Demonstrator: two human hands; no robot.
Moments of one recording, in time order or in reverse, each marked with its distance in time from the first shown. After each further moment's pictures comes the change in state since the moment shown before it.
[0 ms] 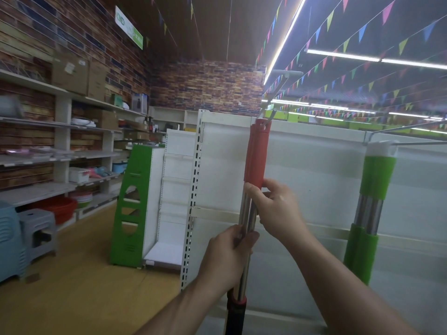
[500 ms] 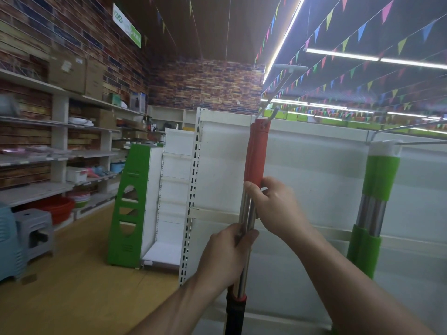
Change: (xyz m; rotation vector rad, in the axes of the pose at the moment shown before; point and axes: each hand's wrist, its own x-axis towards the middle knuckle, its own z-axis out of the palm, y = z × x) left_hand 0.017 -0.005 0.001 0.152 -0.007 0.067; right_hand 0.010 -0.007 -0.002 -0.260 -0.043 0.005
